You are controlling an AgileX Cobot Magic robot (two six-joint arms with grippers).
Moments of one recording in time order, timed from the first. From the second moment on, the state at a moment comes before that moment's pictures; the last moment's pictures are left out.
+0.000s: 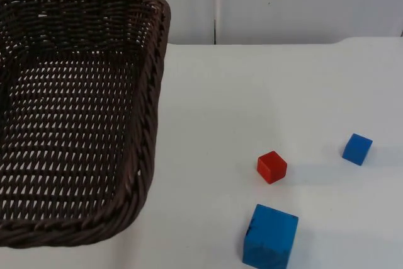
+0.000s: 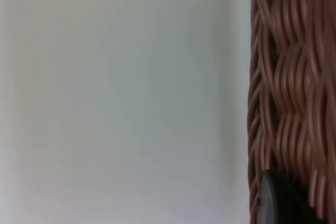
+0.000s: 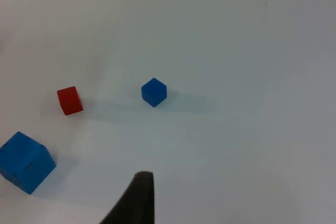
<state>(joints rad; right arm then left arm) 0.12 0.00 -0.52 0.03 1.09 -0.05 0.15 1.20 -0.76 -0.57 0.92 0.34</state>
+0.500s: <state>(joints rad) 0.12 0.00 -0.52 0.06 1.08 -0.05 0.15 1.20 -0.76 -0.56 0.92 0.34</state>
